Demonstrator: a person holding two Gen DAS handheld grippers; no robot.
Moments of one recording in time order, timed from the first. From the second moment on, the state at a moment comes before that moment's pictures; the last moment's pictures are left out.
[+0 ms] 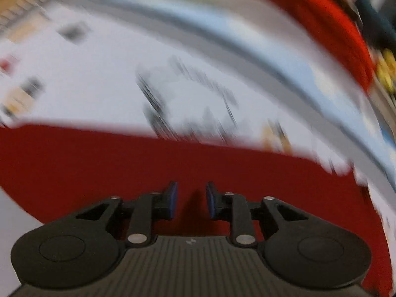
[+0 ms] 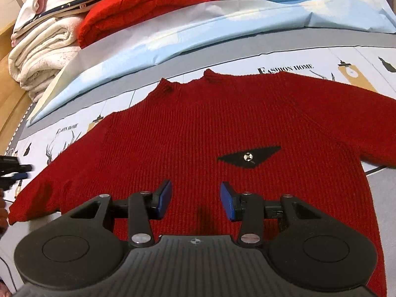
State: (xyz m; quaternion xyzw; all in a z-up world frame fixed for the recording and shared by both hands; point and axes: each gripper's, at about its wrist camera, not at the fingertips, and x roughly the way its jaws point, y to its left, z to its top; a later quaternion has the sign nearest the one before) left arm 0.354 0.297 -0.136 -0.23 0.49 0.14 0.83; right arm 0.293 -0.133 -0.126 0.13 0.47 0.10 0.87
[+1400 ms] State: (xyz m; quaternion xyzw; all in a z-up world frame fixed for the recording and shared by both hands) left arm 0.352 0.079 -0.166 0.02 0.57 -0.05 0.82; right arm 0.288 -0.197 -0.131 0.20 0.50 0.04 0.84
